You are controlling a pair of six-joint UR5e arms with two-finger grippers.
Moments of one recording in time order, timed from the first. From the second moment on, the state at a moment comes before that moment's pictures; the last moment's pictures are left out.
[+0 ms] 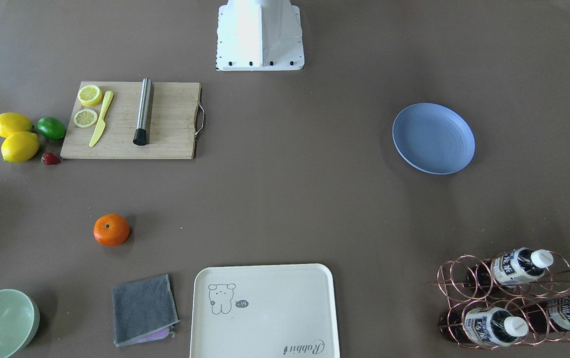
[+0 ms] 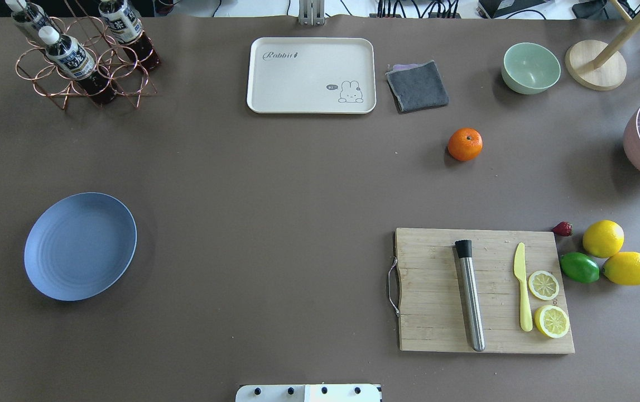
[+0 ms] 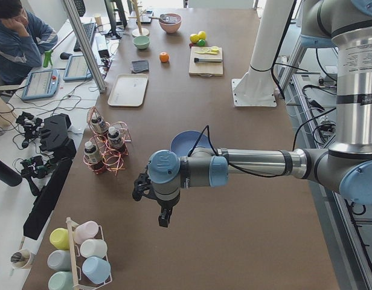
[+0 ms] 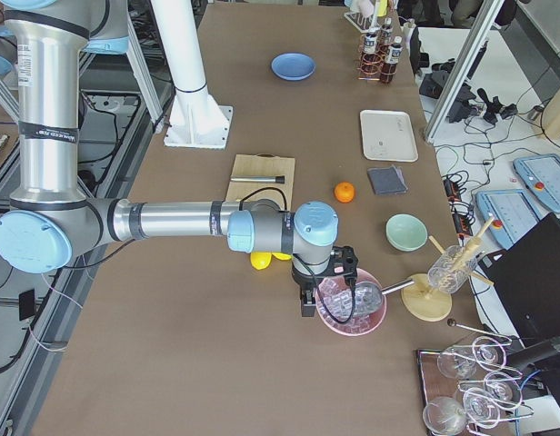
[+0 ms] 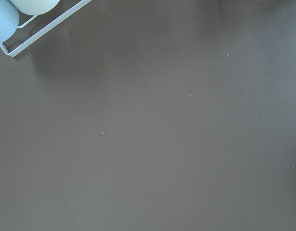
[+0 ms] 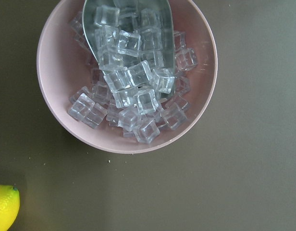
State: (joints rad) left arm -1.66 -1.48 -1.69 -1.50 -2.37 0.26; right arm 1.56 -1.65 1.71 -1.62 2.29 -0.06
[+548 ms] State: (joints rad) left arm -1.67 -1.46 -1.72 -1.50 -2.37 0.27; right arm 1.56 -1.65 1.71 -1.62 2.29 -0.06
